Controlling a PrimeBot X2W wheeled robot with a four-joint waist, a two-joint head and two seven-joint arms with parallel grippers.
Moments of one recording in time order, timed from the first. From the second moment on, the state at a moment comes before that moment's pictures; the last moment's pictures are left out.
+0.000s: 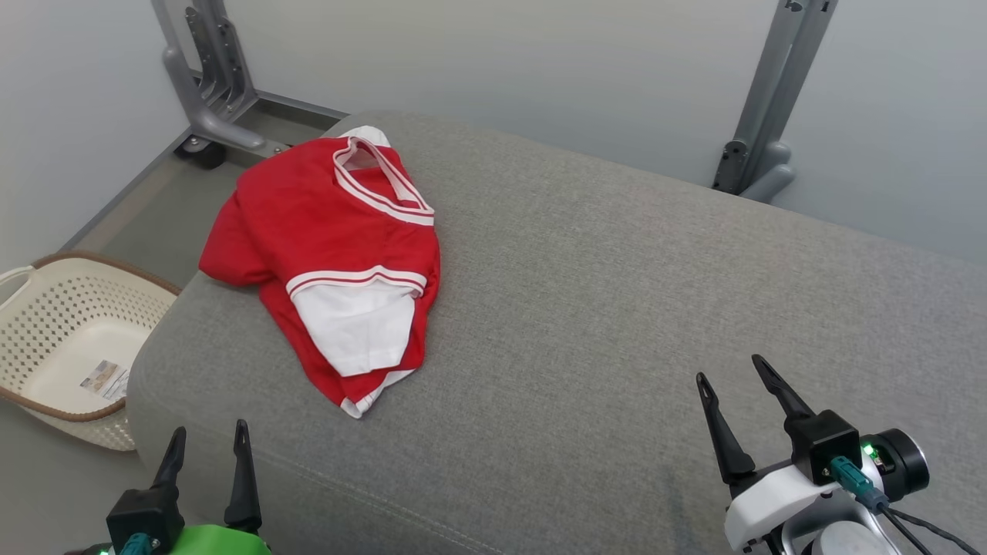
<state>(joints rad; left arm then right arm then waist) 0.01 0.05 0.11 0.34 -0.08 -0.12 -0.26 -0.04 -0.09 0.09 0.26 -0.04 0.13 -0.26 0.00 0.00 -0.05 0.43</state>
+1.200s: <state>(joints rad) -0.77 0.11 0.00 1.14 -0.44 -0.04 -0.26 -0.22 -0.27 0.11 0.13 -0.05 0.13 -0.26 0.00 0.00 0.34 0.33</state>
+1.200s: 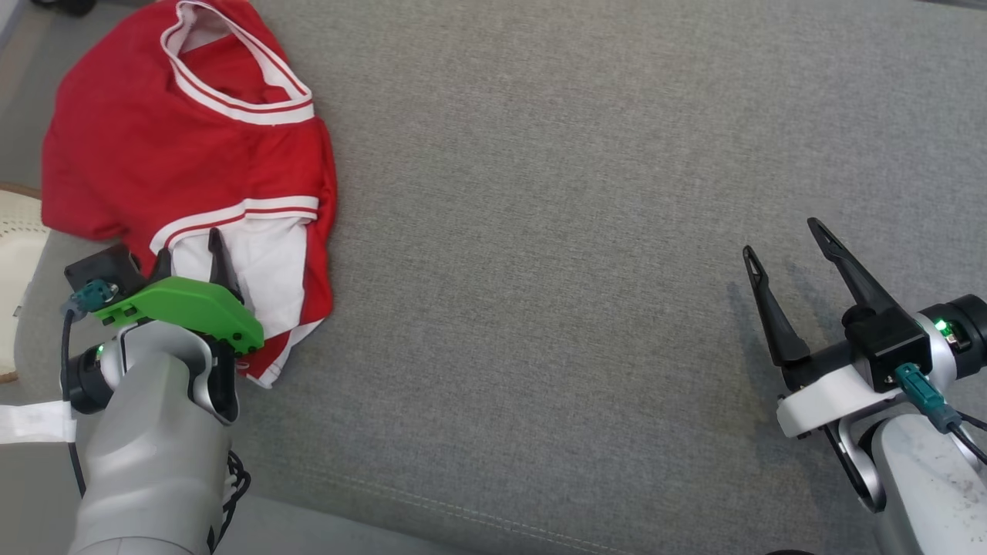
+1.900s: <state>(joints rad) -0.77 0.14 0.03 1.08 -0.41 -0.05 -0.26 -0.22 -0.23 0.11 0.14 -0.05 0.13 -0.26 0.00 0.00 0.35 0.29</state>
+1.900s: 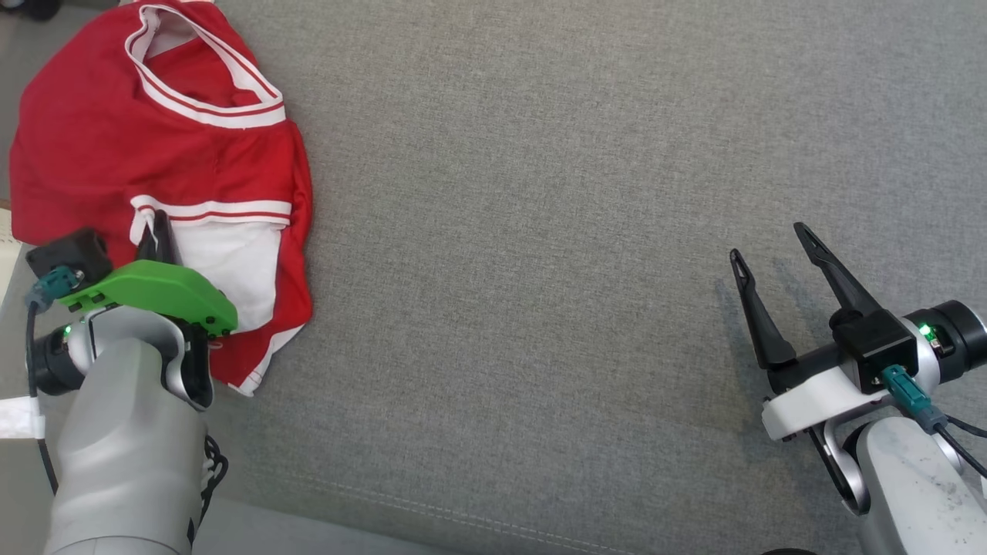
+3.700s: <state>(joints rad) -0.92 0.05 -1.03 0.52 -0.83 0.05 -0.14 -0.15 -0.05 0.09 0.17 0.00 0.13 -0.26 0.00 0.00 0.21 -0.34</state>
